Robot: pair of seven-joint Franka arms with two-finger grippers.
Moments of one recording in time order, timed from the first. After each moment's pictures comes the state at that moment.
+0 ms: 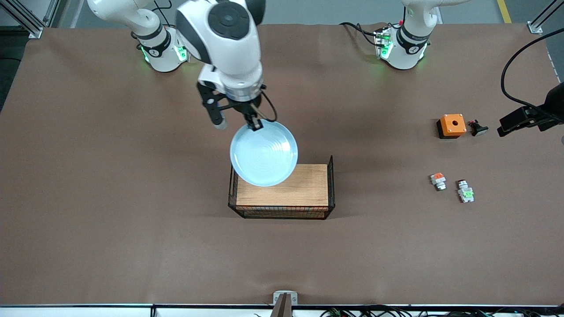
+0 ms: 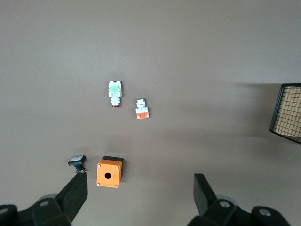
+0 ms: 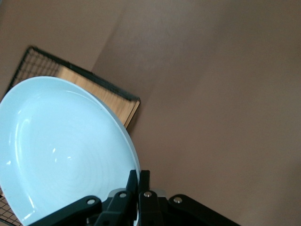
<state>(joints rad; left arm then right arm) 0.08 0.10 -0.09 -1.44 0.03 1.54 -0.12 0.64 0.34 0.05 -1.33 -0.04 1.66 1.75</state>
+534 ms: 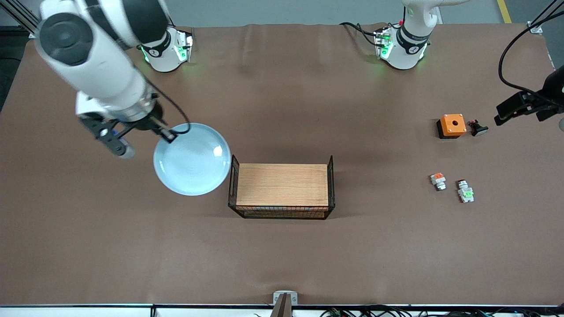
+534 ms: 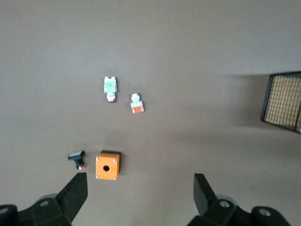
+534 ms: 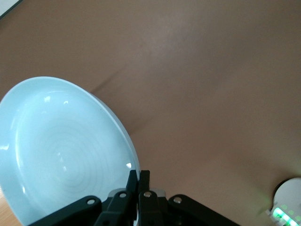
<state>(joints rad) 0.06 0.05 -0.12 -1.43 0.03 1.46 -0.12 0.30 0.26 0.04 -1.34 -0.02 1.51 0.99</state>
